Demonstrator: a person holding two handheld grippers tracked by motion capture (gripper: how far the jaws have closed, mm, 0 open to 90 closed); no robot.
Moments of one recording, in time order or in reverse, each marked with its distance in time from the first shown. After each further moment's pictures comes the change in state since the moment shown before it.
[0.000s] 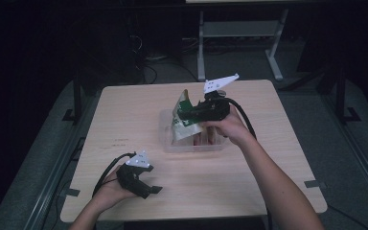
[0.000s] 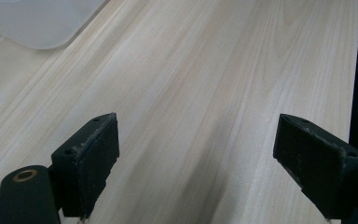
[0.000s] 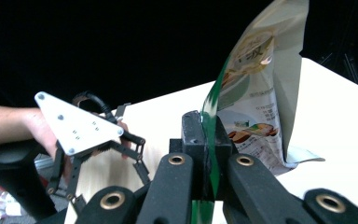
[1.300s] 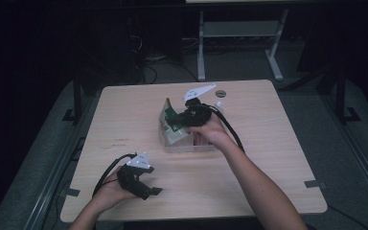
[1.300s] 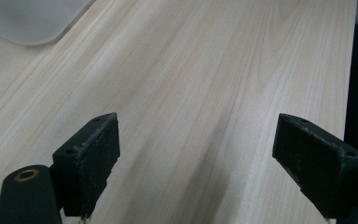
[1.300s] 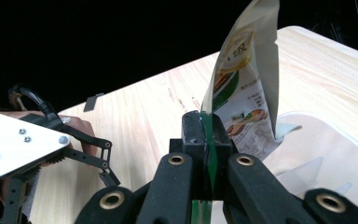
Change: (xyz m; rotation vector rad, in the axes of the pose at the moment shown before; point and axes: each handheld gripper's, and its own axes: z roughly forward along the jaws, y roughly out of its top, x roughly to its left) left arm -0.001 -0.001 0.002 0.015 -0.021 -0.003; right arm -0.008 -0.017 0.059 0.076 -0.080 0.063
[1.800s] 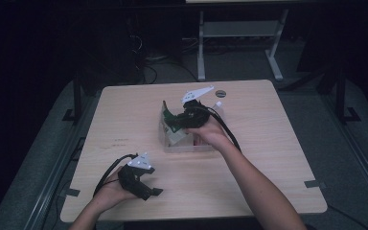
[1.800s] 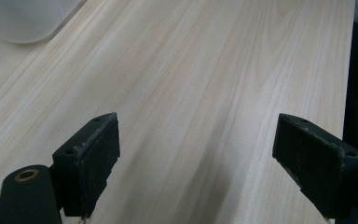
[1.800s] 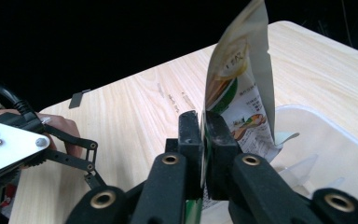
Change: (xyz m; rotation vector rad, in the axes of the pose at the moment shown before) left arm -0.001 0.000 0.002 0.010 -0.010 -0.001; right arm -0.002 -0.004 0.006 0.012 -0.053 -0.014
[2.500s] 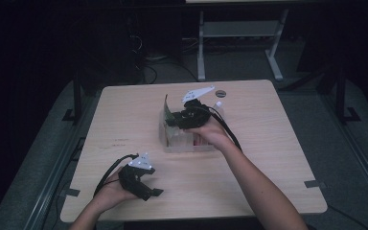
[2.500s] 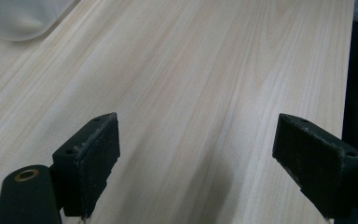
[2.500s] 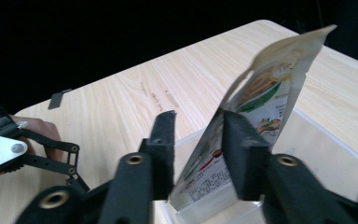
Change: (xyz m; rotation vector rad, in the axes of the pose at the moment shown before) left arm 0.000 0.000 0.001 0.004 -0.002 0.001; right arm 0.000 0.000 -0.002 0.002 -0.079 0.002
